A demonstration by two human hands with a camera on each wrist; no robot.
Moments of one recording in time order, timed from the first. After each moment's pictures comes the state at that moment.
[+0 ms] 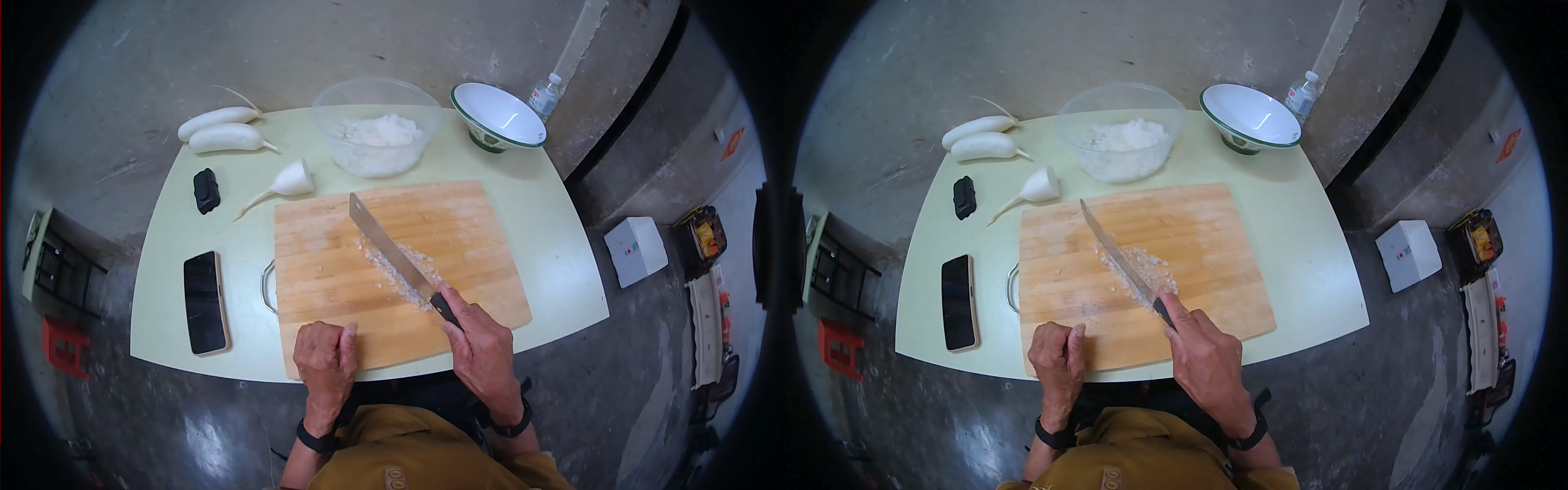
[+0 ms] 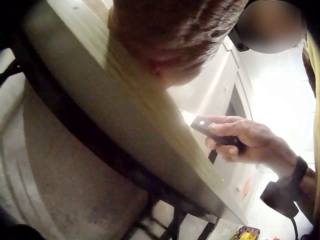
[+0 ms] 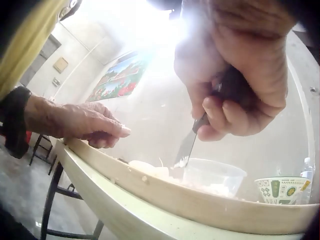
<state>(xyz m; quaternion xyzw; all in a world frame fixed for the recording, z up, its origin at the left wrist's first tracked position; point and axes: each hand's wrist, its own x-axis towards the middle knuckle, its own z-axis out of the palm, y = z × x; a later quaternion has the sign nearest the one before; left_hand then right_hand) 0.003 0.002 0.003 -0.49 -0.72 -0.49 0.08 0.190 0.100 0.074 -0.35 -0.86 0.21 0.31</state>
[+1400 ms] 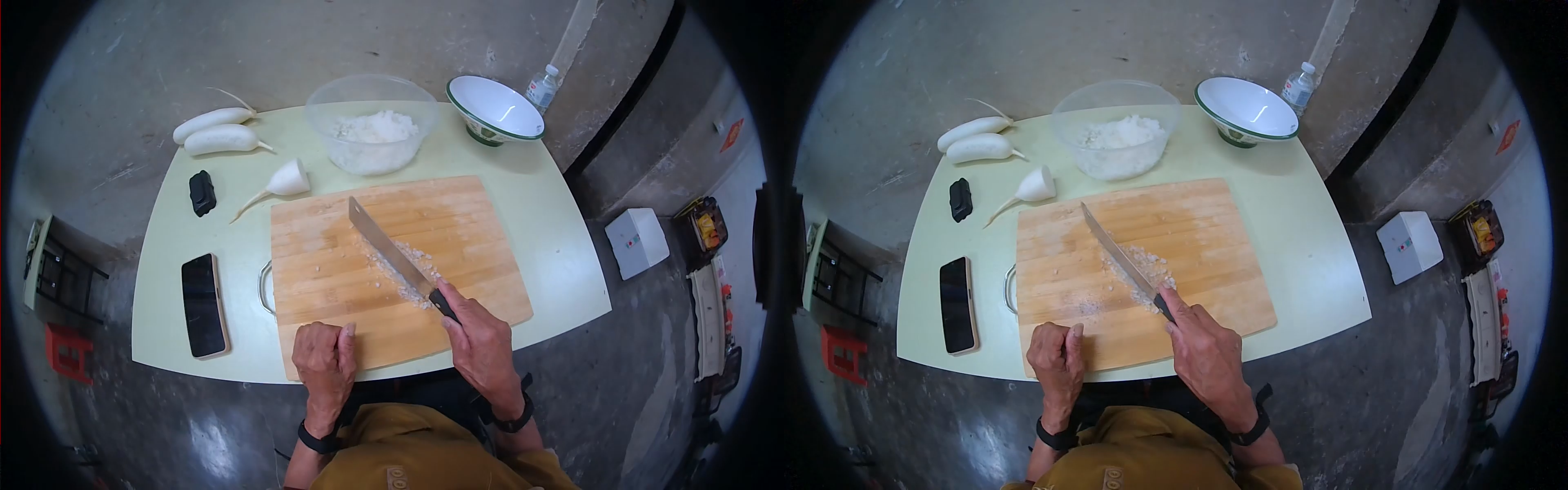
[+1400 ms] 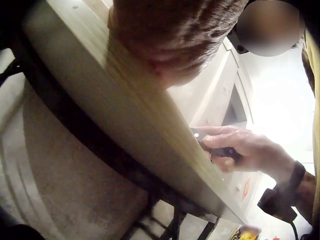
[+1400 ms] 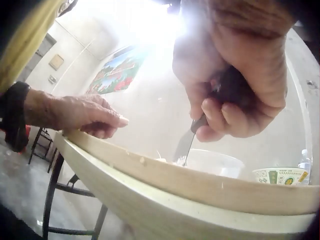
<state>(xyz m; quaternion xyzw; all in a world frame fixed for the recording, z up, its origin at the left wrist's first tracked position) 0.004 0.002 0.002 -0.50 -0.72 -0.48 0.08 0.193 0.104 0.069 -0.35 -0.85 0.23 0.31</state>
